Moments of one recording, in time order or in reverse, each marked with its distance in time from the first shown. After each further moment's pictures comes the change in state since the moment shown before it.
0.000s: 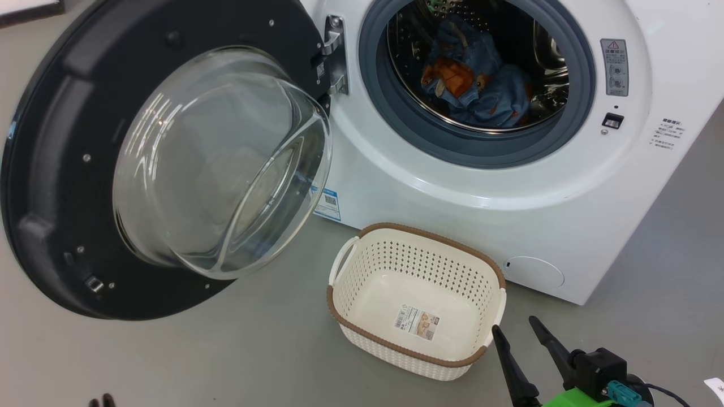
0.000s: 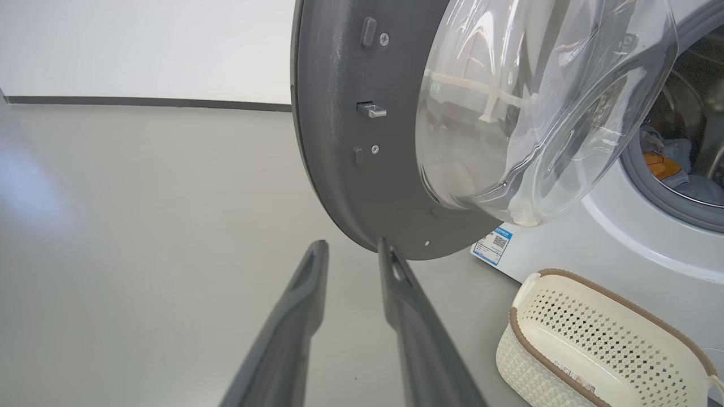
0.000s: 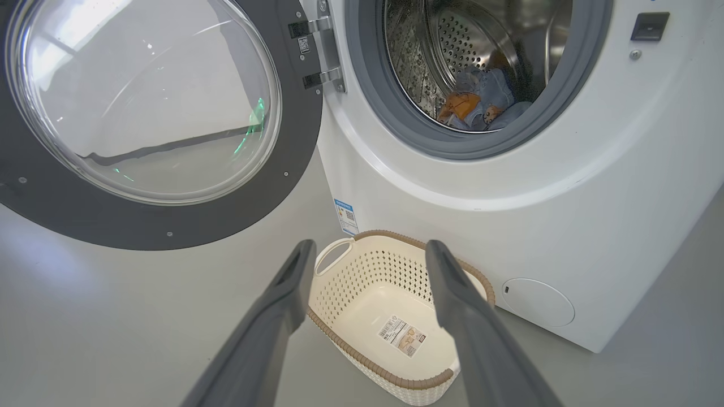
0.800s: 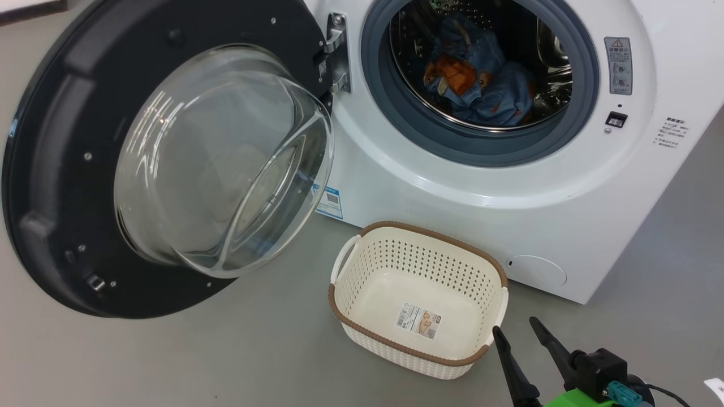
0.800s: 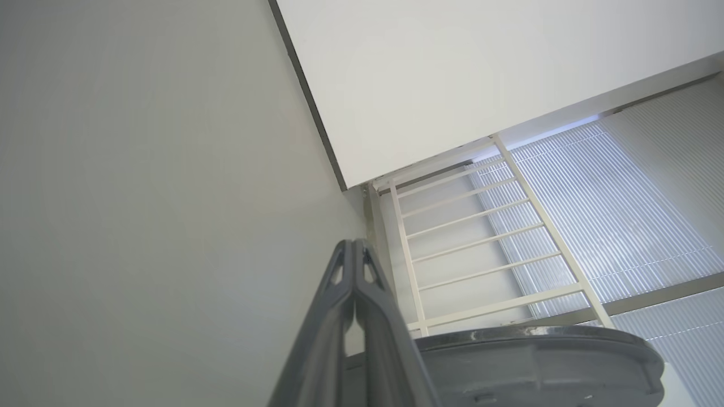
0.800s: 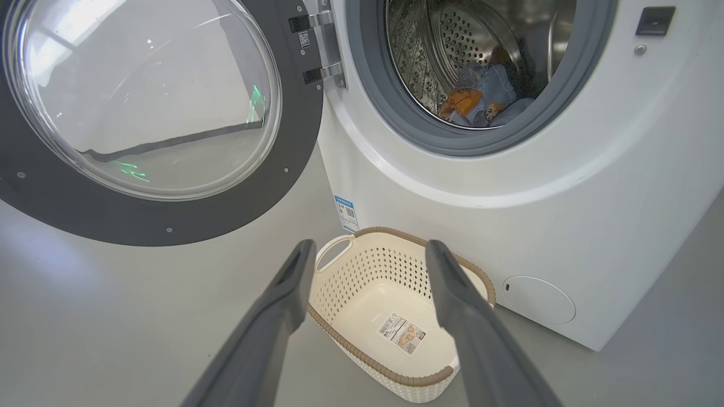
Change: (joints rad) left arm -0.207 0.094 0.476 0.163 -1.071 -0.243 0.144; right arm 0.001 -0.002 -0.002 0.001 -0.005 0.000 0.000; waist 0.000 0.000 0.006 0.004
